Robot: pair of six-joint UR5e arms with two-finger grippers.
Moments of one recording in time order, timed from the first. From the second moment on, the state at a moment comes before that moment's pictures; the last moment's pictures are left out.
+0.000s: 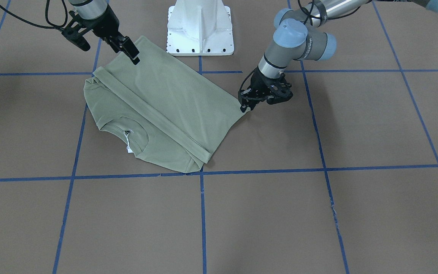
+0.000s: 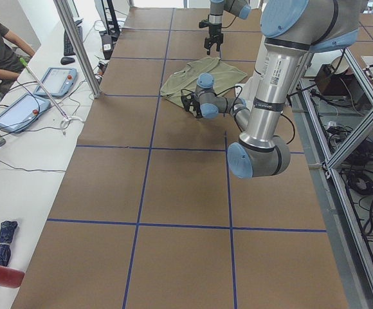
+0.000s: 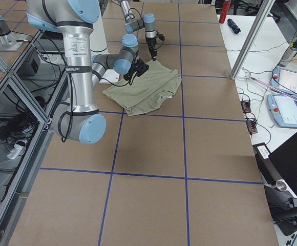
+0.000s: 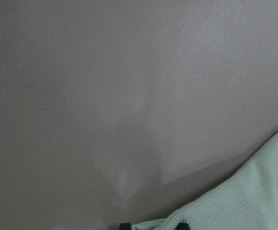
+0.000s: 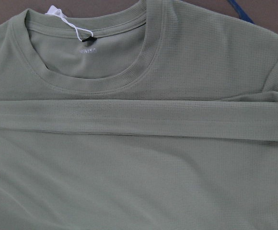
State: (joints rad) left arm -0.44 -1.93 -1.72 -2.13 -1.78 -1.74; right arm 0.41 -1.48 2.26 -1.41 1.90 2.07
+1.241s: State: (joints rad) left arm -0.81 -2.50 -0.87 -2.38 -1.73 -1.45; right arm 0.45 -1.42 2.23 -1.41 1.89 2.06
